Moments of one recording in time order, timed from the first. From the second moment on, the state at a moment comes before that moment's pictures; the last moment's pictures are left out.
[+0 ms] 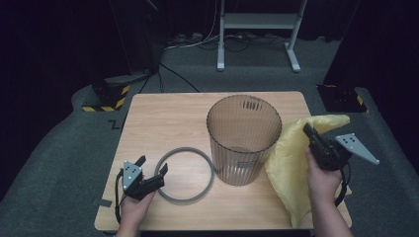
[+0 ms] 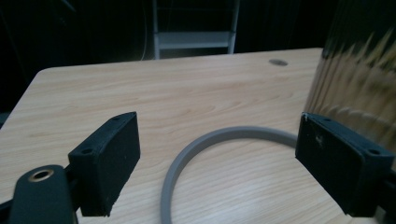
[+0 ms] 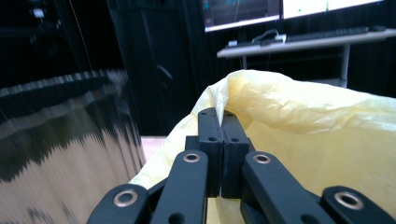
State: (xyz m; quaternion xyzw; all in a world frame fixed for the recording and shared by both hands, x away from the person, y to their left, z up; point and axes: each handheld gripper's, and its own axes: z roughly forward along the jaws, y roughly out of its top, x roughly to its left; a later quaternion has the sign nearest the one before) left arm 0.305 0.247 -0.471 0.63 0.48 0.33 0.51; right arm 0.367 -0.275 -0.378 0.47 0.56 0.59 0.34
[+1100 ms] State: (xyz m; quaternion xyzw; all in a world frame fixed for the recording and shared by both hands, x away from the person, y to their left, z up) left arm 0.291 0.129 -0.354 0.60 0.33 0.32 0.65; right arm 0.340 -0.217 -0.250 0.33 0.46 0.73 0.37
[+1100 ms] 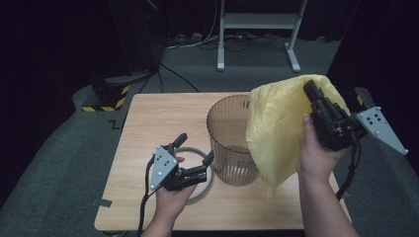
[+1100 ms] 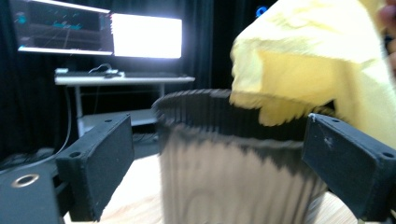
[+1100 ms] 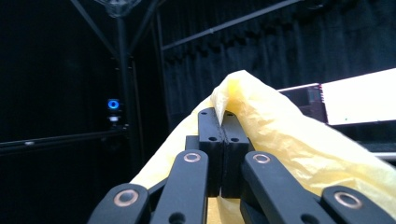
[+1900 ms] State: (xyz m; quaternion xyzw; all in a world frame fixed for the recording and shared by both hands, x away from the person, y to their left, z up) left arm 0.328 0.062 -0.301 0.65 0.30 0.27 0.65; right arm 0.330 -0.179 -0.259 0.29 0.50 0.74 0.34
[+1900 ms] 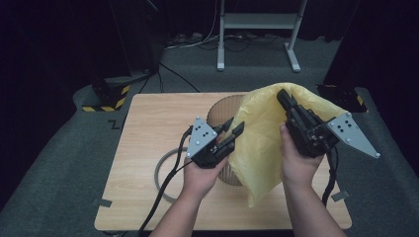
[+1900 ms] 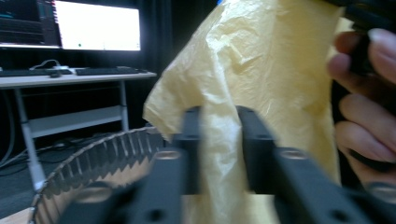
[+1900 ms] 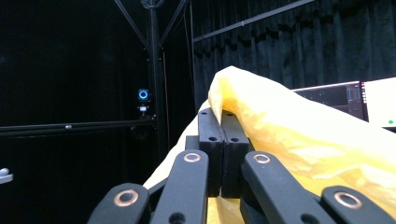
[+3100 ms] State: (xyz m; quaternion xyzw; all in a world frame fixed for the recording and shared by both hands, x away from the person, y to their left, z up) left arm 0.325 0.105 -0.235 0.40 0.34 0.47 0.70; right arm 0.316 -0.179 -0.308 0.28 0.59 0.69 0.32
